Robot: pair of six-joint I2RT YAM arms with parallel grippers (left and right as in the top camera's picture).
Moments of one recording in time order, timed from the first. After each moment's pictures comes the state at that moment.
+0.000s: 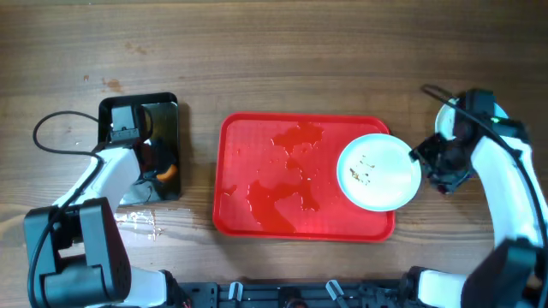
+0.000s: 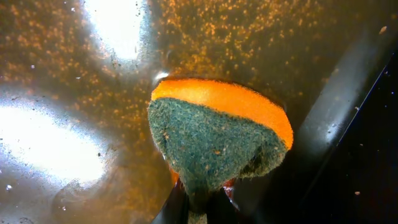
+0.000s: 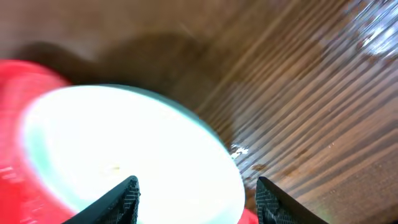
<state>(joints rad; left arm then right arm) 0.14 1.65 0.80 -0.45 -0.03 -0.40 -0.21 1.47 1.03 -1.05 -0.08 0.71</state>
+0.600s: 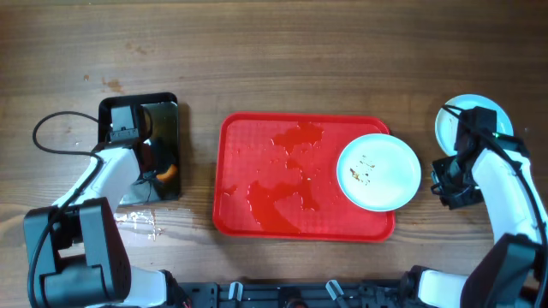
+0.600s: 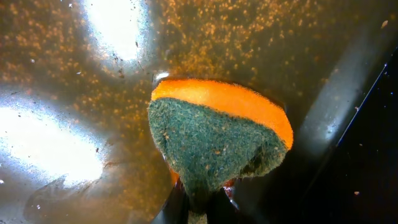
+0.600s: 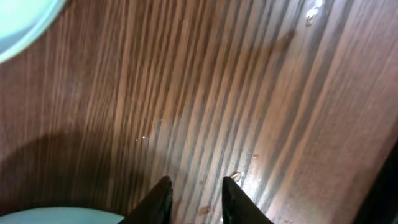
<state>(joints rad) 0.14 1.65 0.80 -0.45 -0.03 -0.40 -0.27 1.48 0.89 -1.00 0.16 1.07</state>
